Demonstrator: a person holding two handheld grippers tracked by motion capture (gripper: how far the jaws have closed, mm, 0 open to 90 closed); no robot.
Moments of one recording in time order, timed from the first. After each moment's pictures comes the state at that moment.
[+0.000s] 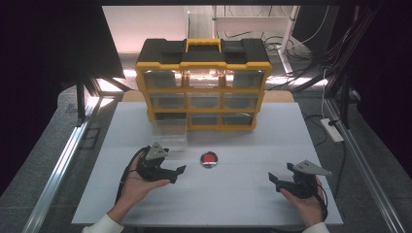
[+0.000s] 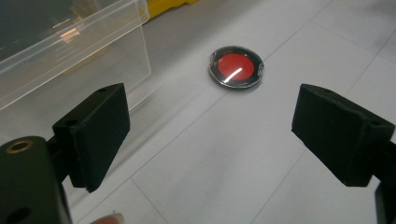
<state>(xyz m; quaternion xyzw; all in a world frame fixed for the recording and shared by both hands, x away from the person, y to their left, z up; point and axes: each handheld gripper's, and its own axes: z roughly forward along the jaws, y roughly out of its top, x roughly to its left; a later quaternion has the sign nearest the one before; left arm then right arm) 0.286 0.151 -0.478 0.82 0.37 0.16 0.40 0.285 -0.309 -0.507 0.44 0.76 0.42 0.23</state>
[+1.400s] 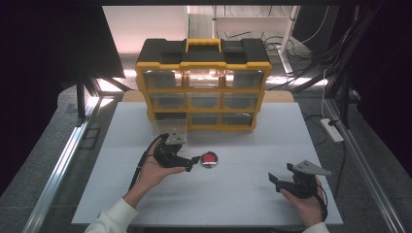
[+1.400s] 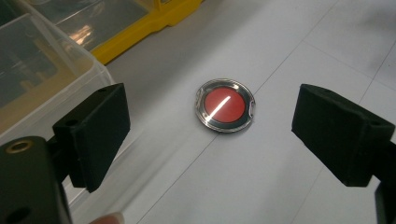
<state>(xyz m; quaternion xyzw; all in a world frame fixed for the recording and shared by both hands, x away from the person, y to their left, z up) 0.325 0.112 -0.464 0.84 0.35 0.14 0.39 0.286 -0.309 -0.508 0.44 0.76 0.42 0.22</state>
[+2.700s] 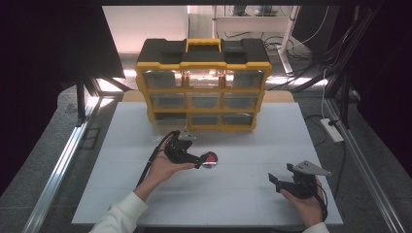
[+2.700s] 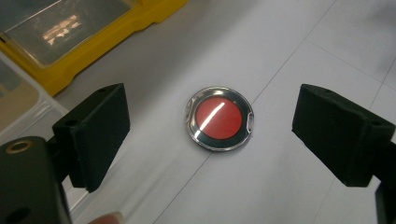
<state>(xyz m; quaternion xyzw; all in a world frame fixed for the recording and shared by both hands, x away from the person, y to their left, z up) 0.346 0.087 -0.472 0.85 0.35 0.12 0.37 0.285 -0.309 -0.509 0.44 0.77 0.42 0.22</state>
